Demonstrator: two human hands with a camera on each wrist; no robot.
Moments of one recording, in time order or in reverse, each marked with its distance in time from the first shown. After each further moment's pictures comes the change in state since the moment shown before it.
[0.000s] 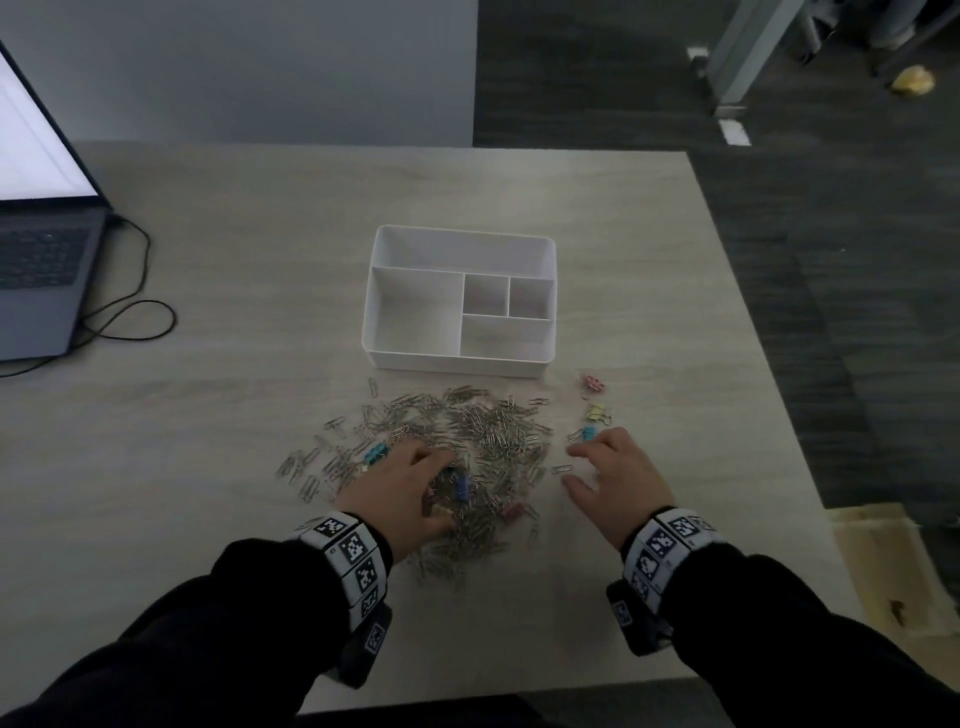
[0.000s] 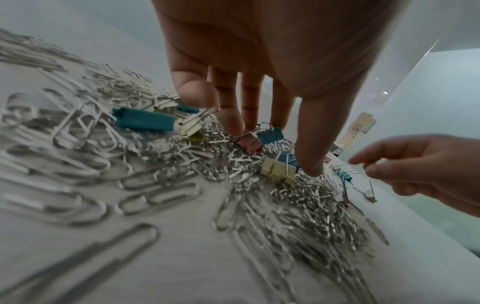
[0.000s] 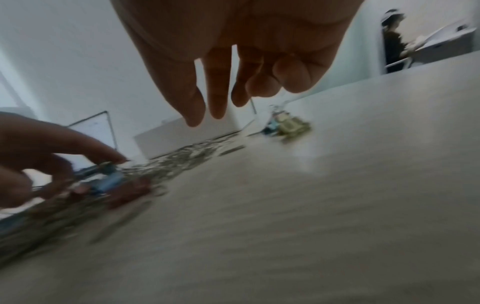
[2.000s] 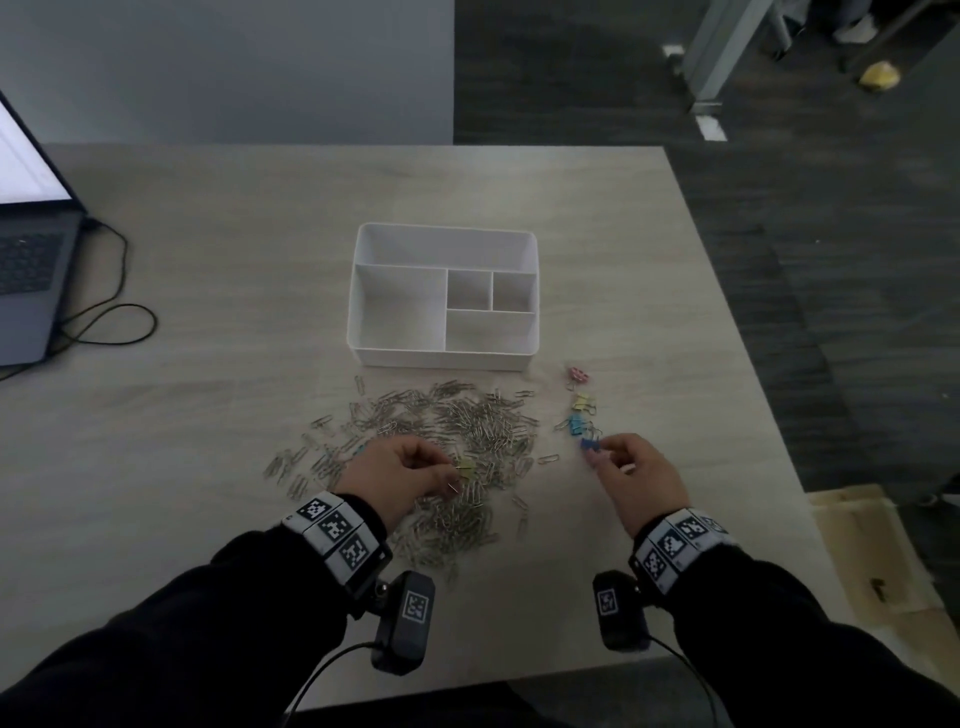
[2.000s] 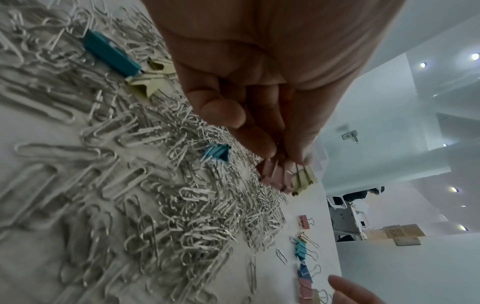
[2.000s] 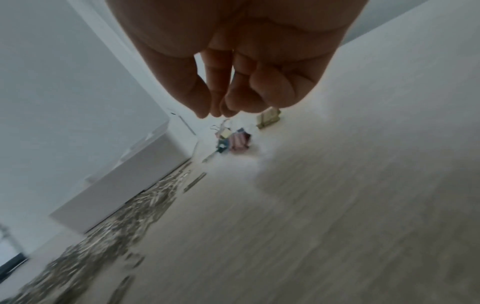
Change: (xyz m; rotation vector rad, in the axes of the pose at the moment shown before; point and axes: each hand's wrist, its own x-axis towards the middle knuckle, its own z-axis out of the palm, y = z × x) left_hand -0.002 0.032 -0.019 -1.031 0.130 -0.234; right_hand -0.017 0.019 -0.003 0.430 0.195 0.410
